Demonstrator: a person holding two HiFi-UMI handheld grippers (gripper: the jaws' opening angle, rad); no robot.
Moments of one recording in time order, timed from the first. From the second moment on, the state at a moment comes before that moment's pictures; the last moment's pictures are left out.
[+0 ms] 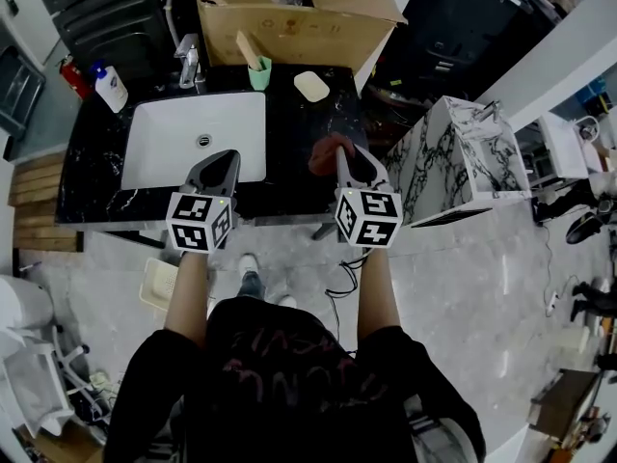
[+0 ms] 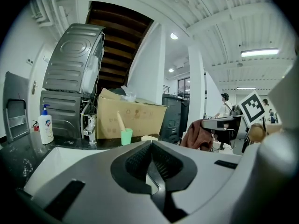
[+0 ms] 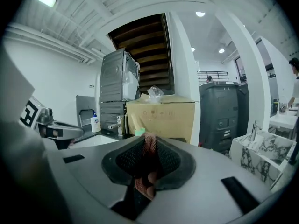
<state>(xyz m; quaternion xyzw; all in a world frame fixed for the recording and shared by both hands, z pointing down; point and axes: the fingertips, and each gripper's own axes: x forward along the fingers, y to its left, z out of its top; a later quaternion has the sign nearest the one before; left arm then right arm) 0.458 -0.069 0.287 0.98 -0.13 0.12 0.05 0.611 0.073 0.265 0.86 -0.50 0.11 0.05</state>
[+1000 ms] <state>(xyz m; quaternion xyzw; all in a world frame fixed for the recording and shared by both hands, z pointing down) 0.312 -0.061 0.261 0.95 -0.29 0.11 0.04 0.501 0.033 0.245 0.76 -0.64 0.08 0.05</state>
